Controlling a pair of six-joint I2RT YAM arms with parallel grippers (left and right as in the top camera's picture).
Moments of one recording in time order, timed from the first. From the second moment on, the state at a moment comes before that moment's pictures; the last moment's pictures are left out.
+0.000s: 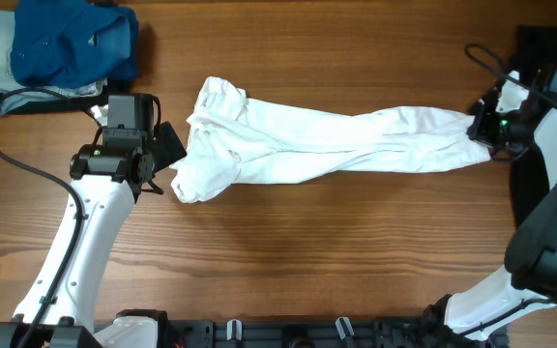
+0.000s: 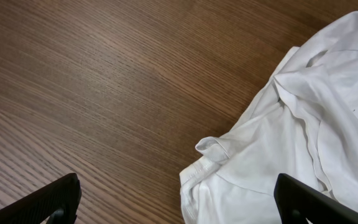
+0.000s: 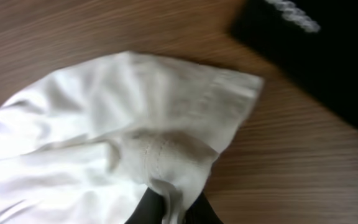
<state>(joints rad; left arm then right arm) -0.07 1.37 1.01 -0.76 -0.24 -0.54 -0.38 1.84 1.31 -0.75 -0.28 -0.11</state>
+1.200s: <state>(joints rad) -0.07 1.37 1.01 -0.76 -0.24 -0.54 0.24 1.81 1.32 -0.61 -0.38 0.16</state>
